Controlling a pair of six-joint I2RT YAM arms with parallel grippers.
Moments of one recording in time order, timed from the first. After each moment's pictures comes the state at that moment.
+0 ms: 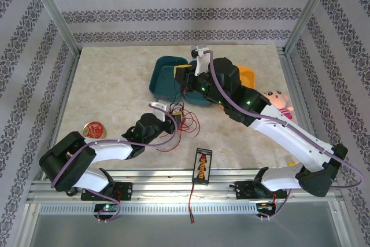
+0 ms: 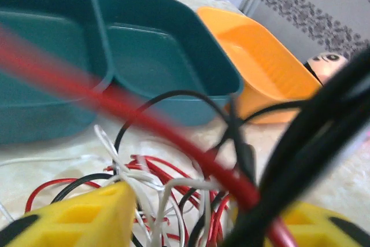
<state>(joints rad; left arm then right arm) -0.73 1.42 0.42 0.72 -0.12 -0.40 0.85 1.31 1.45 -0.33 0.04 0.47</state>
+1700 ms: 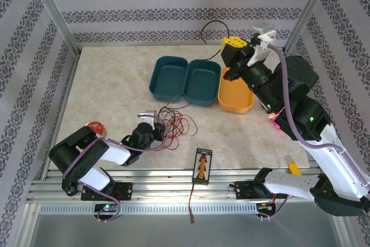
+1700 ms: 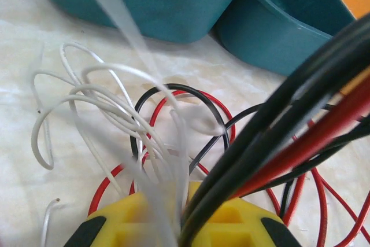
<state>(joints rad) -0.68 1.53 0.25 0.83 -0.21 -0.59 0.80 1.07 1.63 -0.41 0.25 0.15</state>
